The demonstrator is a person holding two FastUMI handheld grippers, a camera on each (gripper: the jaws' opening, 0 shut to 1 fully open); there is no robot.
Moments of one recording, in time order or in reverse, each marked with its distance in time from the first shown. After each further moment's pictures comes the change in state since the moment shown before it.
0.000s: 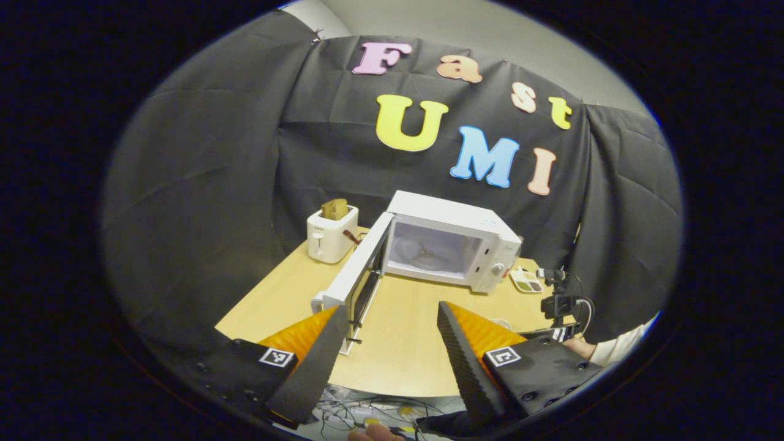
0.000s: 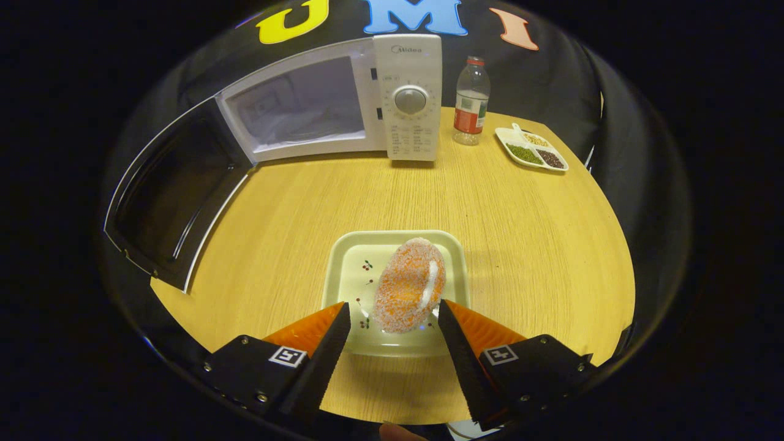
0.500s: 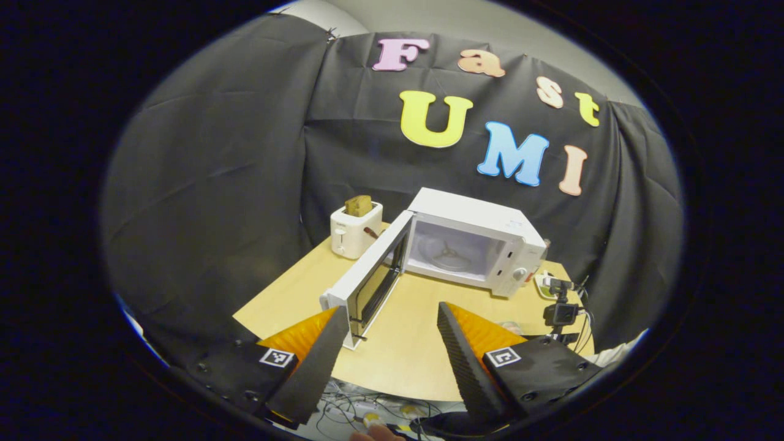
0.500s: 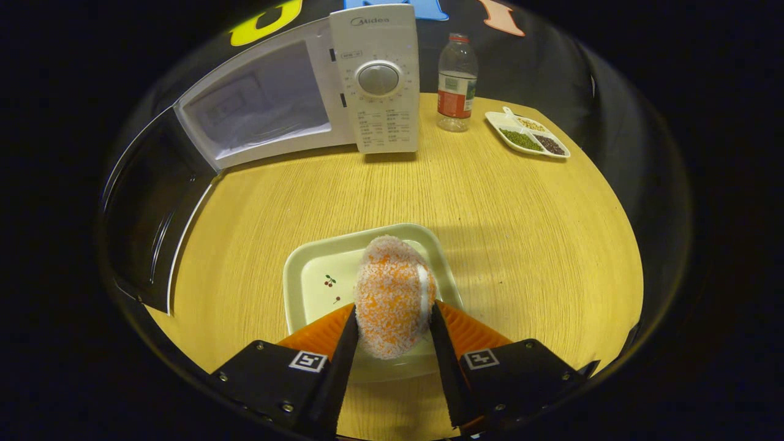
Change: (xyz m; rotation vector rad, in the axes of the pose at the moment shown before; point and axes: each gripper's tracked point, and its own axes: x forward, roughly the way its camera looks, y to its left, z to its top) left arm 0.009 -0.032 -0.005 0.011 0.050 0.142; right arm 0.031 -0.013 0.014 -0.002 0.020 -0.031
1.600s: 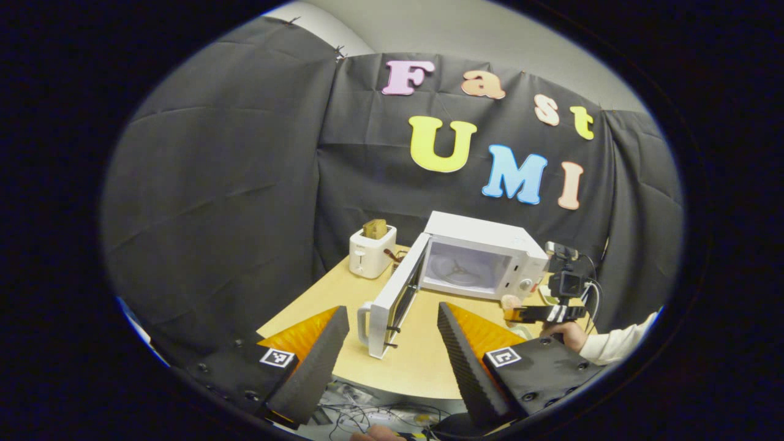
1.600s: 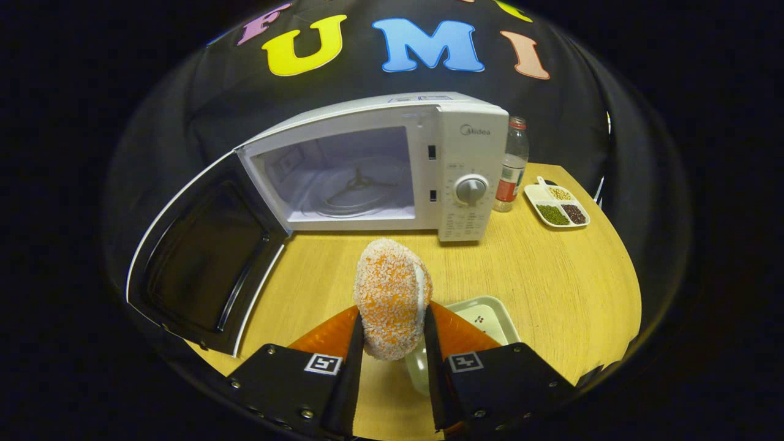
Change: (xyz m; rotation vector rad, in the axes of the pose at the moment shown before) left arm -0.049 0.079 0.006 -0.016 -0.143 -0.040; right arm -0.077 0.123 0.105 0.027 -0.261 0.106
